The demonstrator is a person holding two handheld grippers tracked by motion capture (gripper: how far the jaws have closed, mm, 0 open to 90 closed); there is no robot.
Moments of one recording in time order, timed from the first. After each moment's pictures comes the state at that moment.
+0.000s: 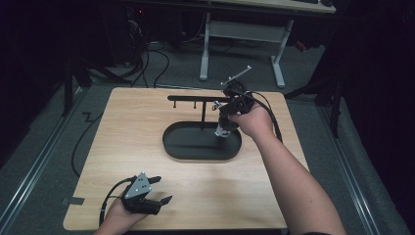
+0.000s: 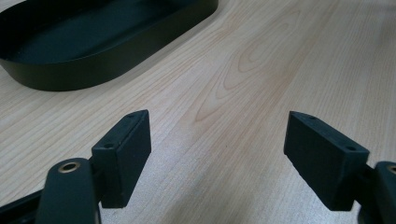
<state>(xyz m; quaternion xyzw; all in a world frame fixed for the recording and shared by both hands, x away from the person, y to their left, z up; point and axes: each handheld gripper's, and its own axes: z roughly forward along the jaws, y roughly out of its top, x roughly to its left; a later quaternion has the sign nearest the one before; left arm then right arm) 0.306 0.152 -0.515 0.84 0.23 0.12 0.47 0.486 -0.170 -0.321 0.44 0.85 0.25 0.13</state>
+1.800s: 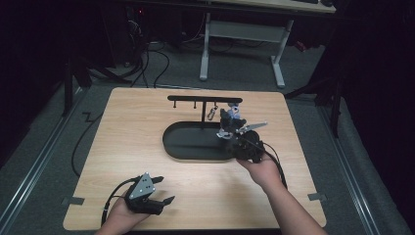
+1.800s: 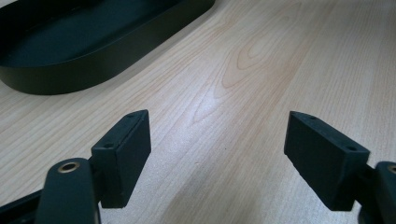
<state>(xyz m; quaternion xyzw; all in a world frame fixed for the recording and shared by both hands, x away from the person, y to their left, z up) 0.307 0.144 -0.519 0.85 0.22 0.13 0.46 0.400 -0.214 -0.436 0.48 0.81 0.31 0.12</state>
